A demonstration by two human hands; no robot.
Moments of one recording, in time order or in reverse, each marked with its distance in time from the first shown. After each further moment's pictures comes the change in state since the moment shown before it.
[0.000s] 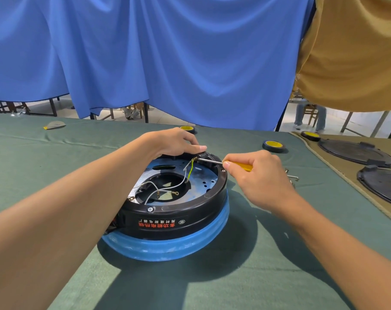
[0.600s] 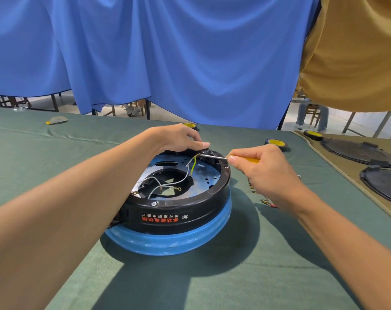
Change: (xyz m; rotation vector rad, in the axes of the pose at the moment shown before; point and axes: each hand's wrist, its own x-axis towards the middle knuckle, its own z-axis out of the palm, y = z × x) left_hand -0.003 0.002 0.000 -0.003 0.004 0.005; right_hand 0.007 0.005 -0.001 0.172 -0.025 0.073
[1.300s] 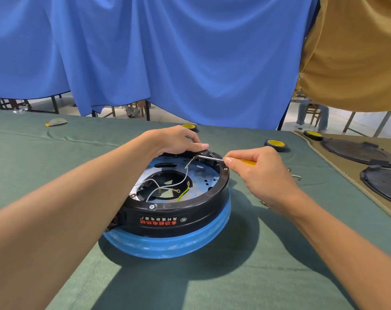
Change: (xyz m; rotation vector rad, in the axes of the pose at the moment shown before) left_hand 0.001 -0.002 0.001 -0.023 0.005 0.002; right_hand 0.000 -0.002 0.007 0.050 0.045 -0.035
